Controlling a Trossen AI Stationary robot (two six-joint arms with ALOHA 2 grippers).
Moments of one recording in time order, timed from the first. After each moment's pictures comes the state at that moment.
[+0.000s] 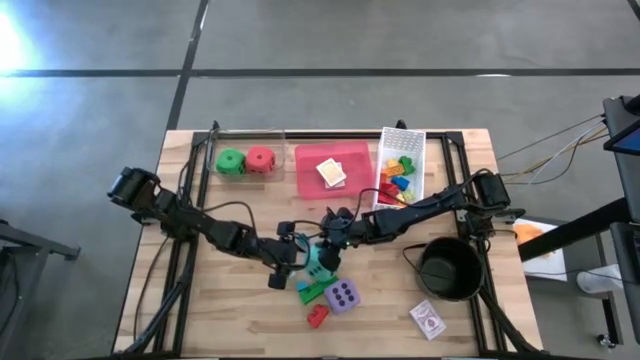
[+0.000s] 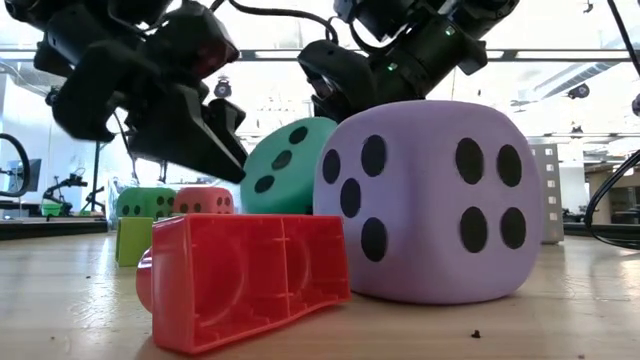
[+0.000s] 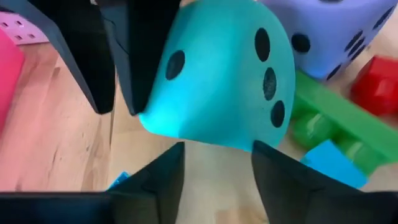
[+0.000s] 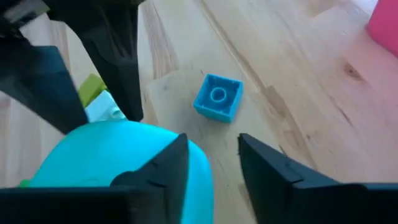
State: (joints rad) left arm -0.33 1.58 0.65 0.23 -0.22 -0.04; right arm 0.17 1.88 1.12 -0.01 0.17 0.60
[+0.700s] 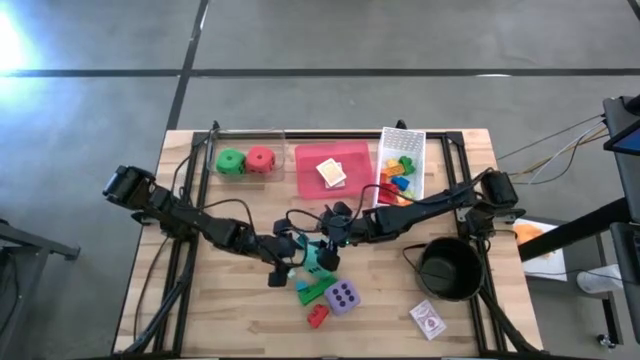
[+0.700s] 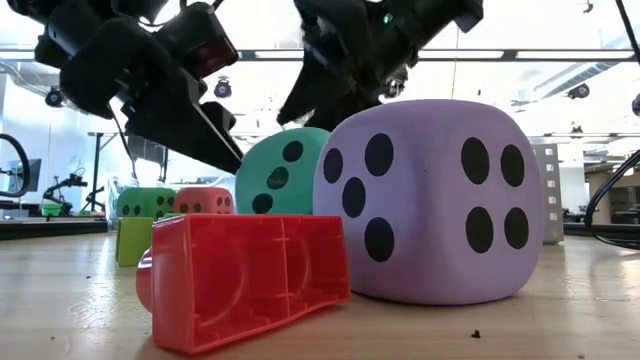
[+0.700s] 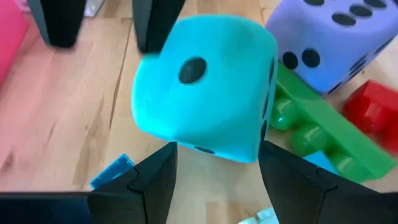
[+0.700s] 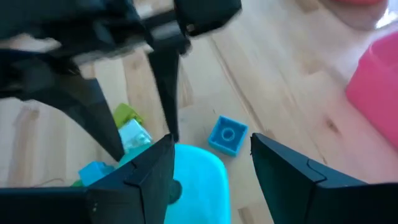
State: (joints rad) left arm -0.32 1.53 0.65 0.17 -0.20 -0.19; right arm 0.18 1.82 1.22 -0.12 0.23 0.49
